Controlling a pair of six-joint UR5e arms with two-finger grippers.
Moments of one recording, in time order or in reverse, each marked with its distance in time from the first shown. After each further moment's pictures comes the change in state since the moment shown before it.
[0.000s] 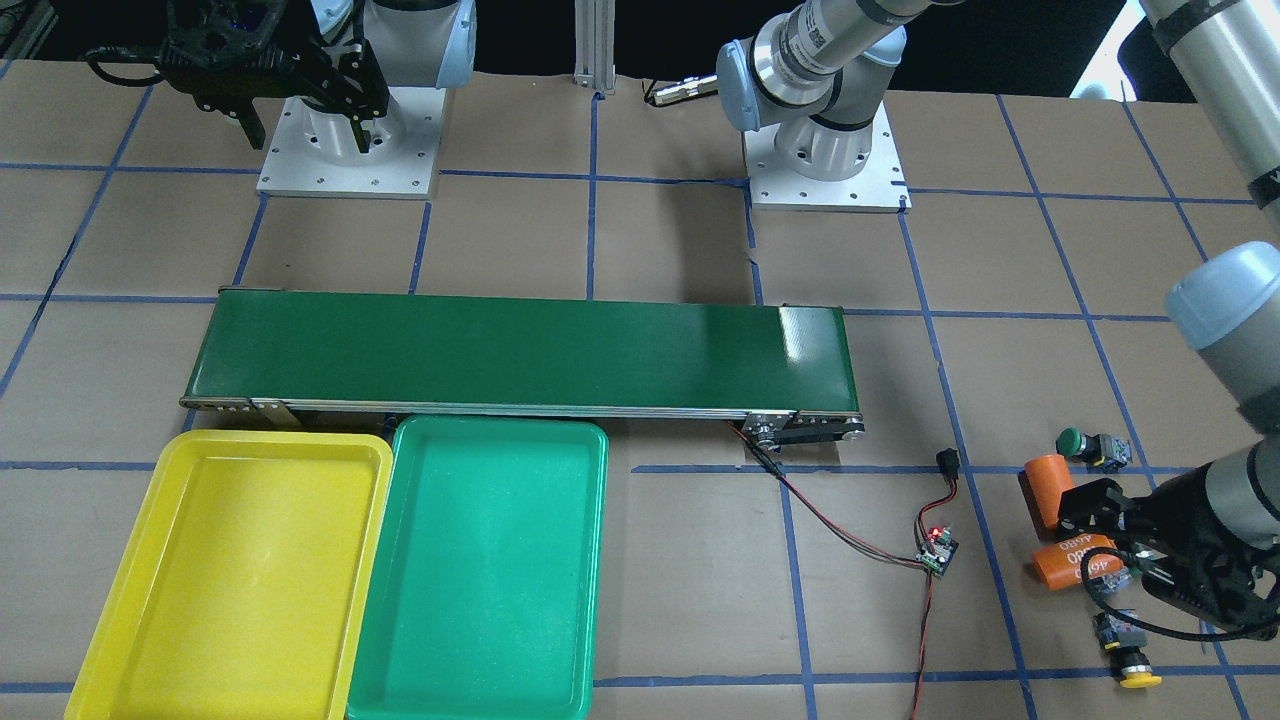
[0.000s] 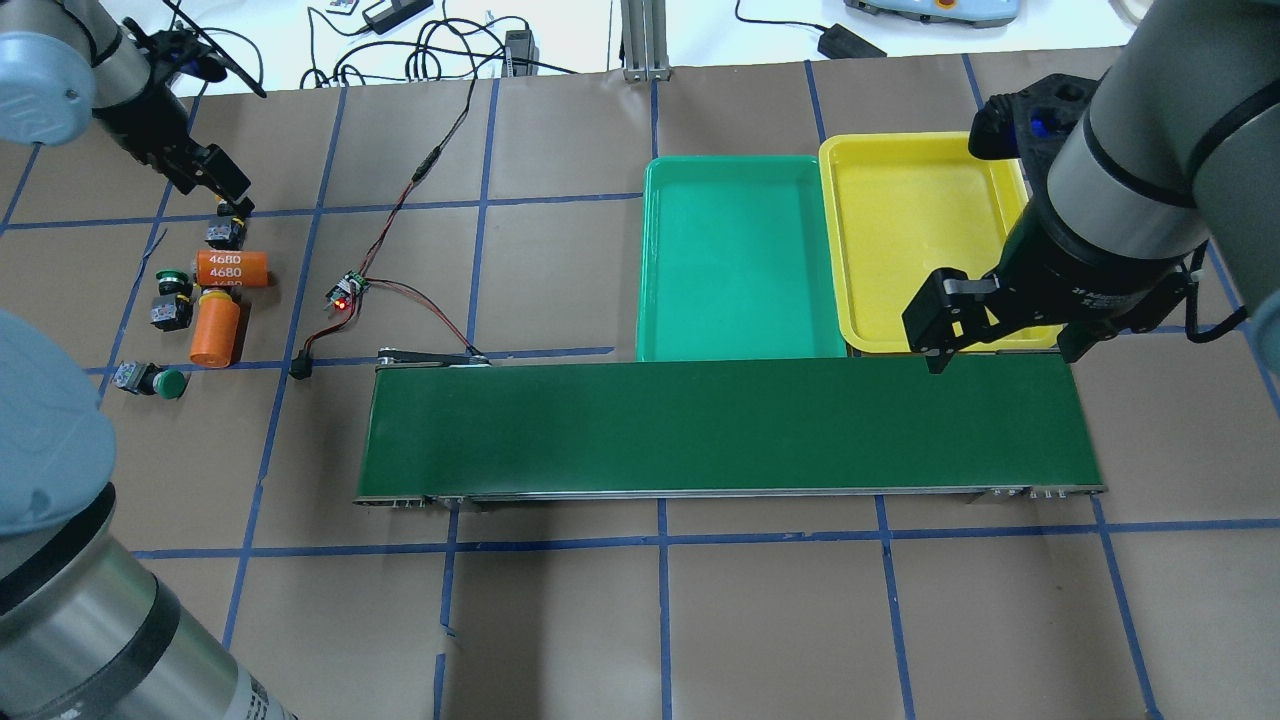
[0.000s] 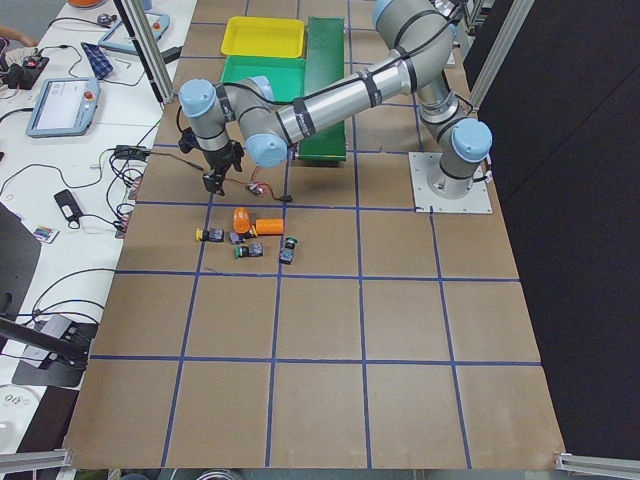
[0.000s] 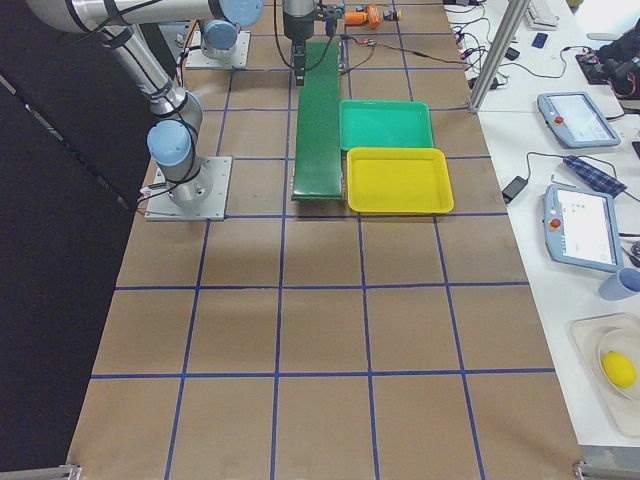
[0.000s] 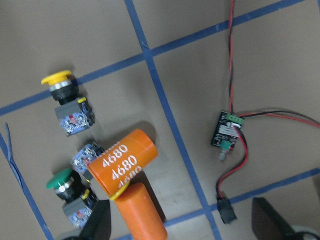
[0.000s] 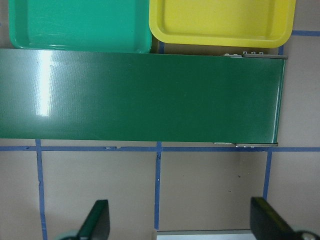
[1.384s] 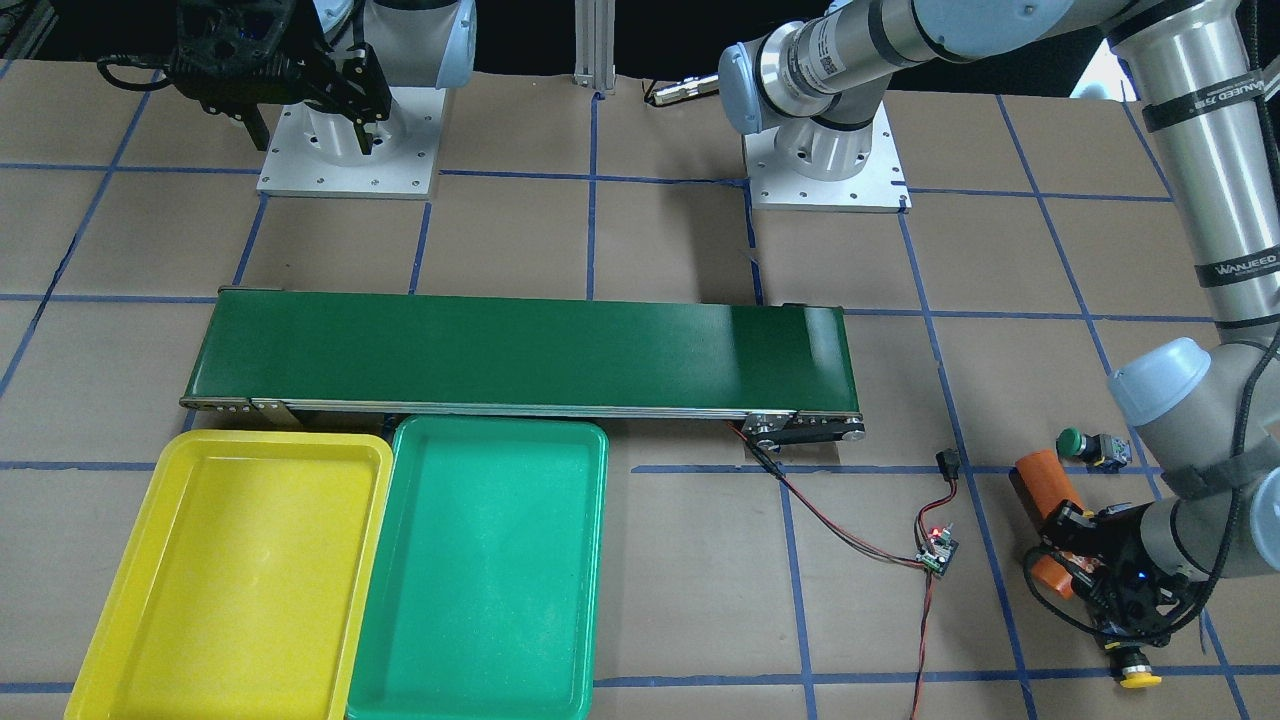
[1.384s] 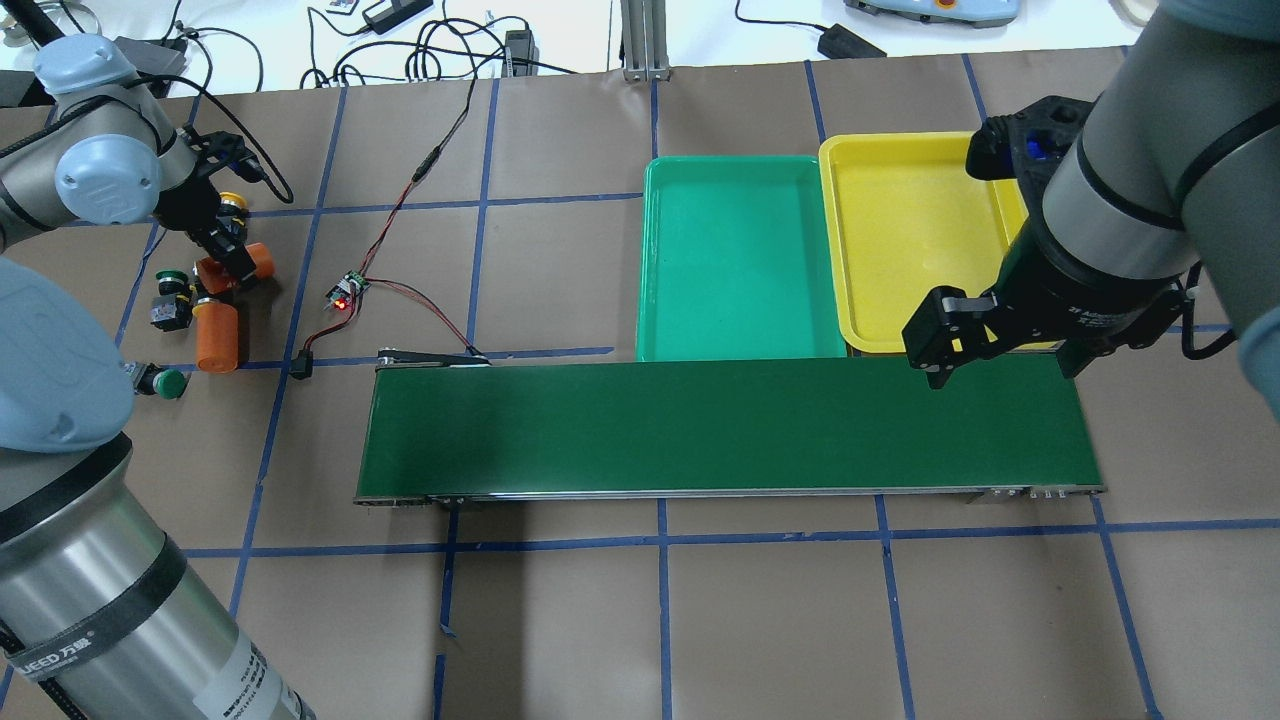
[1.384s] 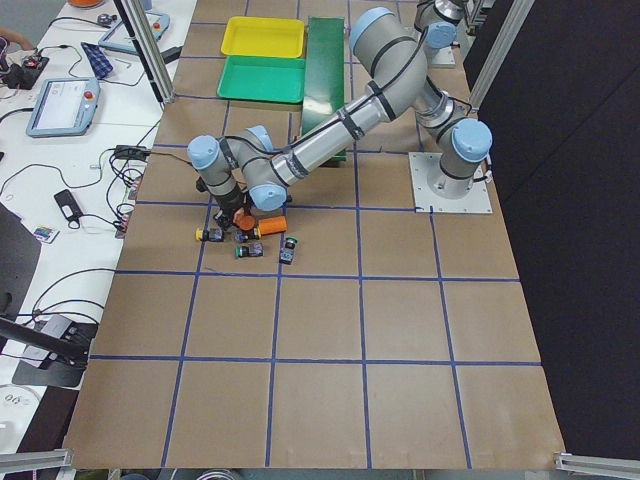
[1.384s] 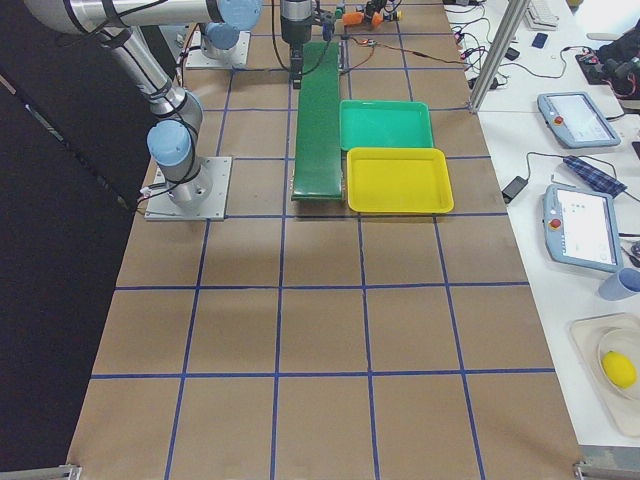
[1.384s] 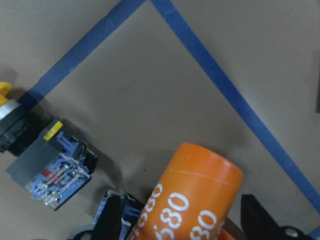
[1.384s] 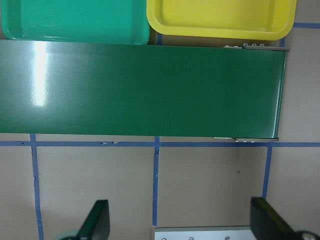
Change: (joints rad) left arm 0.029 -0.097 -0.098 0.128 0.082 0.177; right arm 0.000 -0.009 0.022 -0.004 -0.003 0.000
